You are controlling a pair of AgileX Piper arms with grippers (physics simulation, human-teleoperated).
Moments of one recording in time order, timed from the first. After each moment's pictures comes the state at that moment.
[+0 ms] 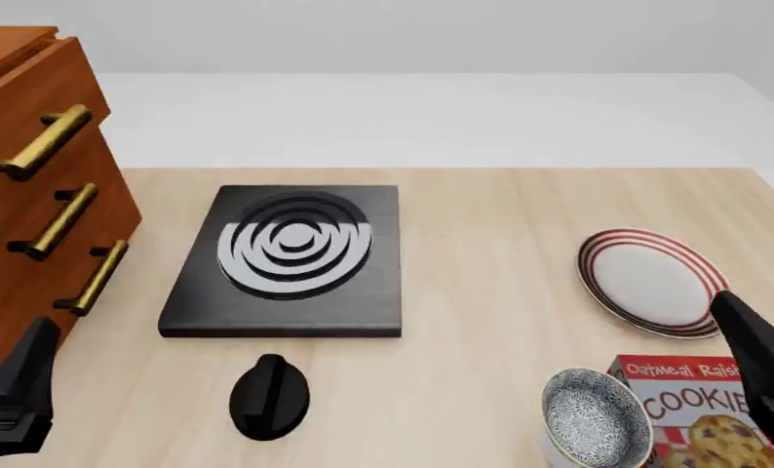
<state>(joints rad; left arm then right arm) 0.00 0.00 0.00 0.00 0.00 0.16 0.15 -0.30 0.31 -0.16</state>
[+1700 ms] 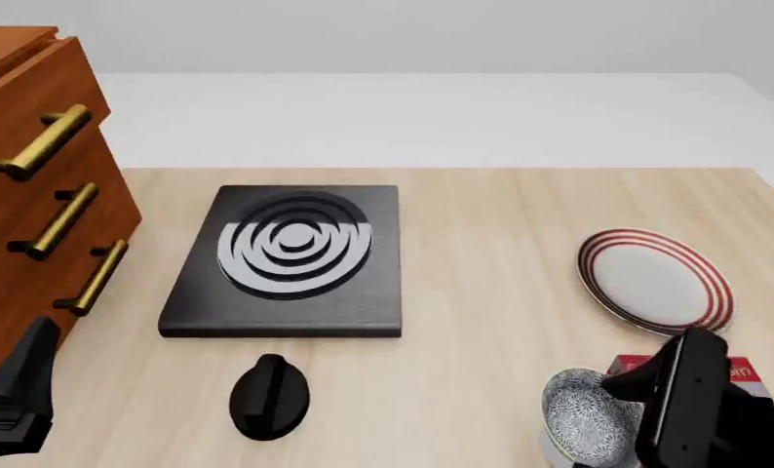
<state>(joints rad) 0.00 0.00 0.00 0.00 0.00 0.68 0.67 -0.42 0.73 -0.43</state>
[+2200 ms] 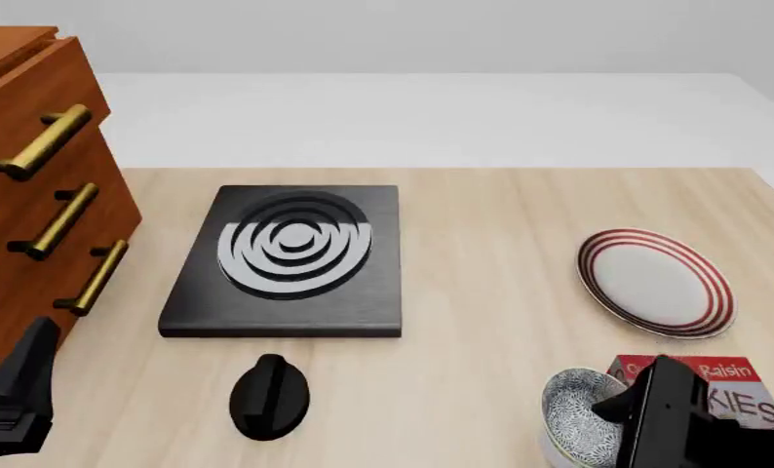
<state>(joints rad) 0.00 0.00 0.00 0.00 0.00 0.68 0.73 -0.32 0.64 -0.45</state>
